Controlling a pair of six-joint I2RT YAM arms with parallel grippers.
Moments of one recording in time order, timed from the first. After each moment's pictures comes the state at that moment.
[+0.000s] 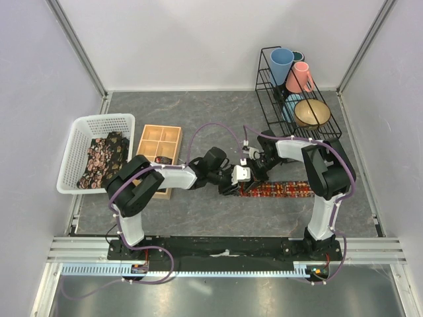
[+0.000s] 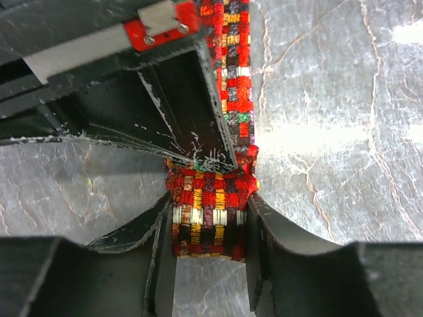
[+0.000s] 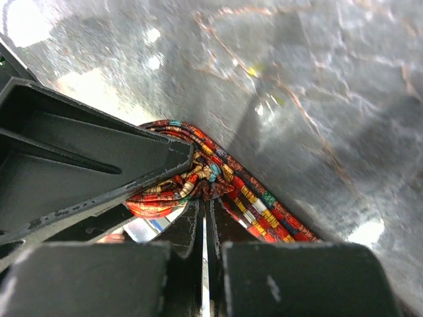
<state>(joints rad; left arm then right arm) -0.83 1.84 0.89 0.24 0.61 0.53 0.36 1.93 1.09 -0.67 -0.73 0.11</state>
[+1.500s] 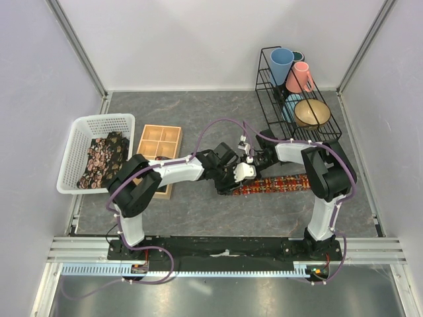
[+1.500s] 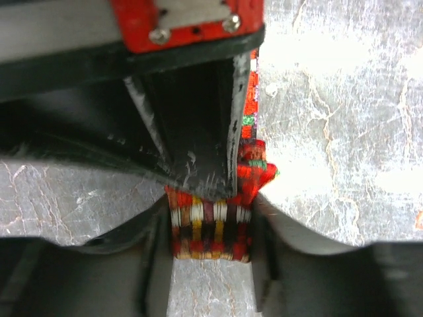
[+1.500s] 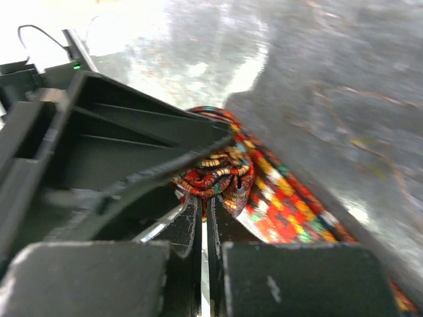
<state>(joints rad) -0.86 1.85 1.13 -0.32 0.36 0.52 0.37 1.91 1.04 -0.43 -0.93 0.20</state>
